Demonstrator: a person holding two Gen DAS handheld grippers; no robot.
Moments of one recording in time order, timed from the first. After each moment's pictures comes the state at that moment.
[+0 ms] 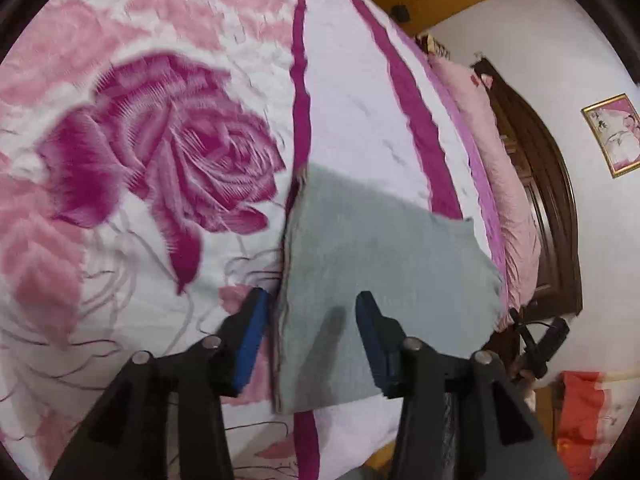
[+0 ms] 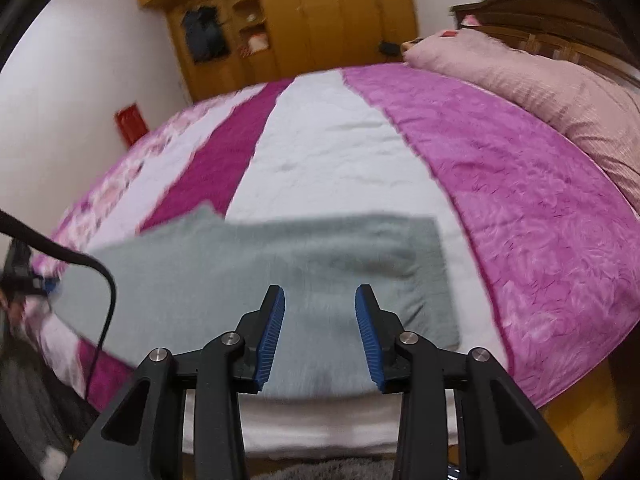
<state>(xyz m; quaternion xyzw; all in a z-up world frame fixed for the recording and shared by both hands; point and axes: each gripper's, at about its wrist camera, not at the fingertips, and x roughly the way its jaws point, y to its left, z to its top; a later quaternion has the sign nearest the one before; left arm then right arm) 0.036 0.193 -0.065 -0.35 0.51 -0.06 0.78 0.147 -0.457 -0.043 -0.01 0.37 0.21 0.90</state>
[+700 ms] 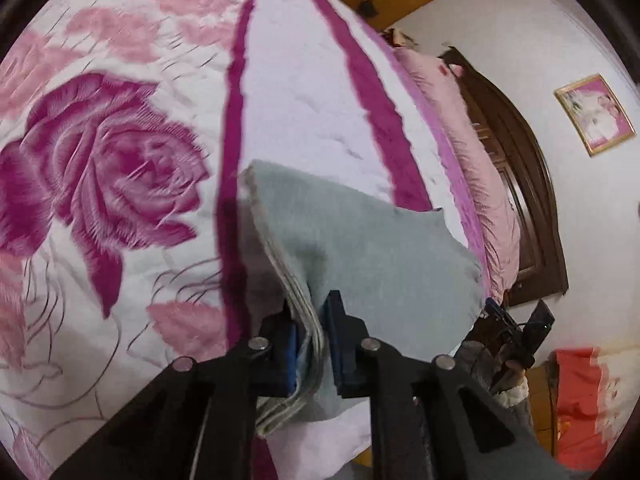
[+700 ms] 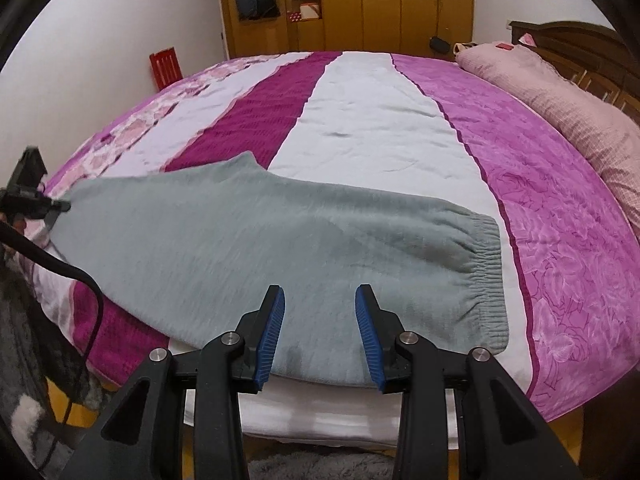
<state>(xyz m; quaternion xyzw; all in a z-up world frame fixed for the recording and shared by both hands) 0.045 0.172 -0.055 -0.35 0.49 -0.10 0.79 0.137 -0.425 -0.052 -0.08 0.38 0.26 0.88</state>
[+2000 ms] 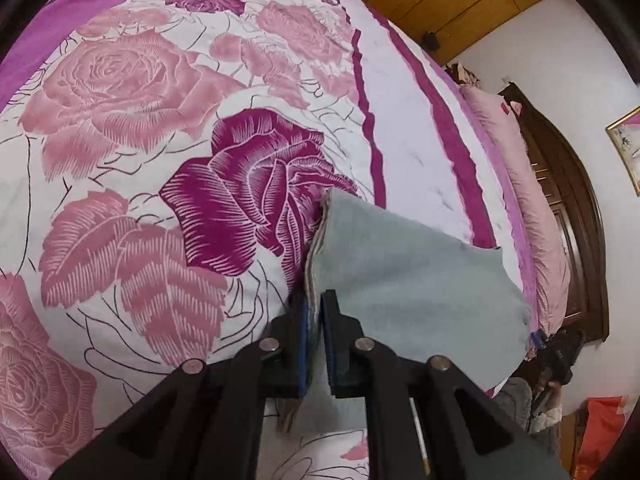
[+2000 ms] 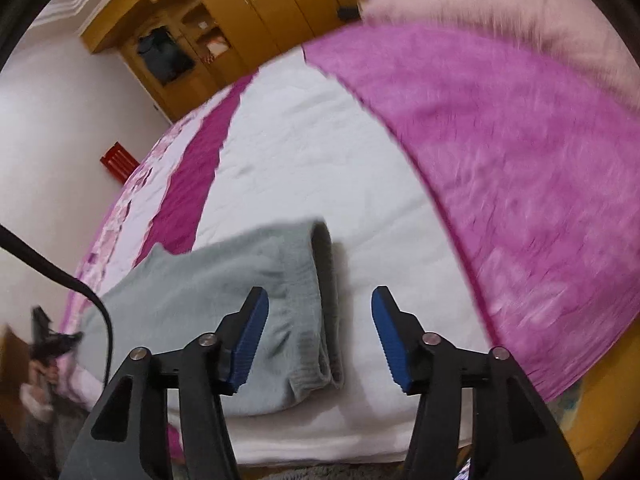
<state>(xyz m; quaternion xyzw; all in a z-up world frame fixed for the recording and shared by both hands) 0.012 0.236 -0.052 -0.34 0.48 0.02 0.81 0.205 -0.520 -0.069 0.15 0.45 0.20 0.86</state>
